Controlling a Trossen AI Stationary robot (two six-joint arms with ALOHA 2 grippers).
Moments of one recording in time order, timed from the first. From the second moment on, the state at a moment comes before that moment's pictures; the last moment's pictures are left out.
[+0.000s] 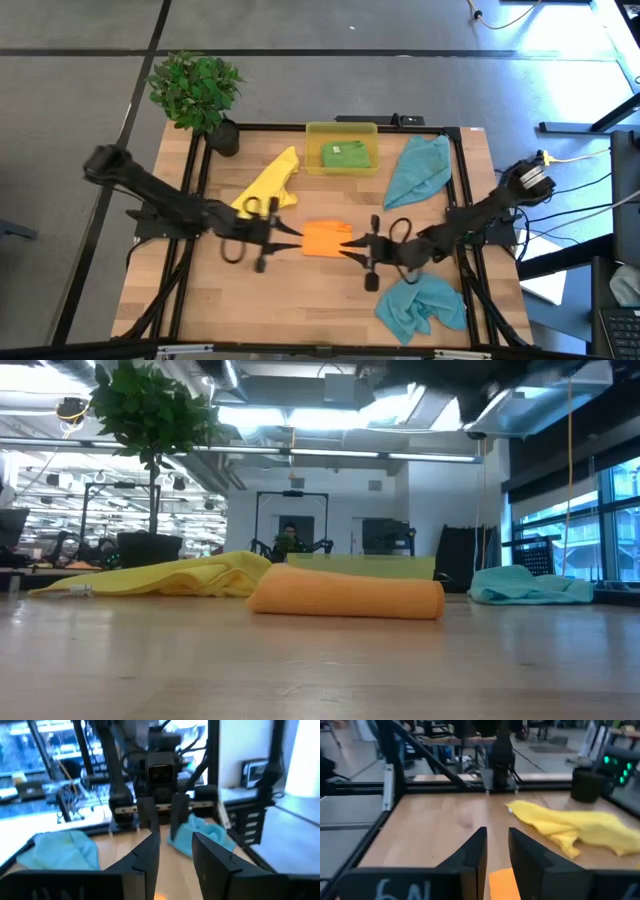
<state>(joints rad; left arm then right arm) -0.38 1.19 0.59 0.57 -0.27 0.10 0.55 1.51 0.68 0.65 0.63 0.10</state>
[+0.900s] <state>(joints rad) -0.43 0.37 0.01 0.52 -0.40 0.01 0.64 1.24 0.32 0.77 0.88 0.23</state>
